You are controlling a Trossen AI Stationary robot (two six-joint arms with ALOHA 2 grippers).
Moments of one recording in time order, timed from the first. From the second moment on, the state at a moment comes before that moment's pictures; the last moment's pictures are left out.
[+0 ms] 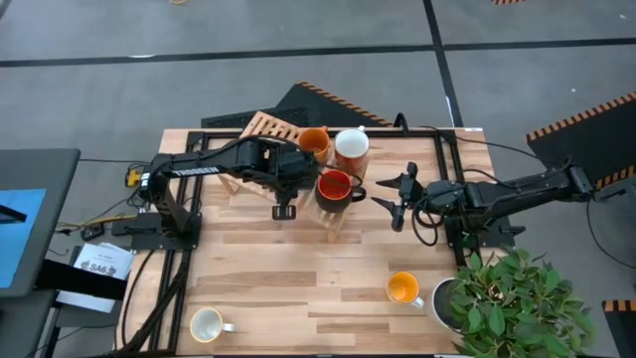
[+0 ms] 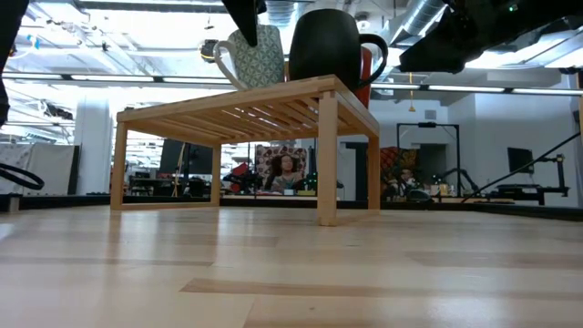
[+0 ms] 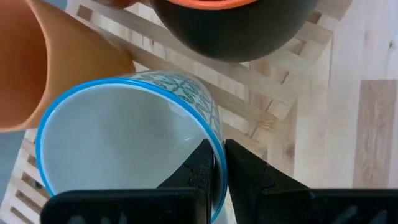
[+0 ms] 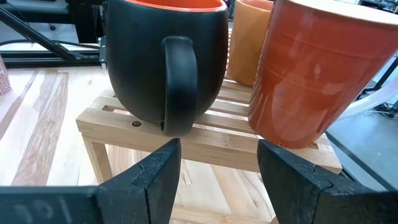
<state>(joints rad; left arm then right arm) 0.02 1.78 2.00 -1.37 -0.26 0.09 0.11 0.82 0.52 0.01 0.47 0.03</state>
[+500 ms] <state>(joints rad) 0.03 1.78 2.00 -1.32 -0.19 0.11 0.11 0.82 0.52 0.01 0.47 0.03</state>
